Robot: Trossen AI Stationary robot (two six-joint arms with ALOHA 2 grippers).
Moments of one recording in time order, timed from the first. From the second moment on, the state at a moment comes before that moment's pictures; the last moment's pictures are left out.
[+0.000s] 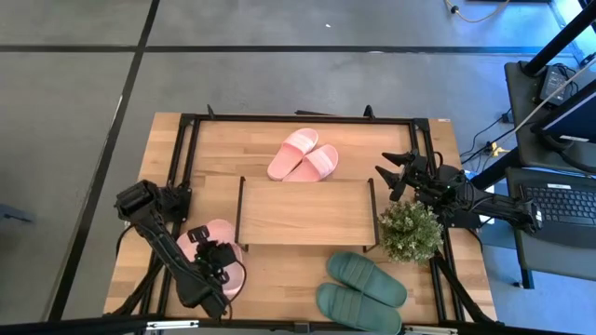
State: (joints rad) left arm -0.91 1.90 1.37 -1.57 -0.42 -1.41; right arm -0.22 0.01 0.01 0.05 0.27 0.15
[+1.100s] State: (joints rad) left arm -0.87 1.89 1.99 -1.57 -0.20 -1.24; right arm -0.22 0.01 0.01 0.05 0.27 0.16
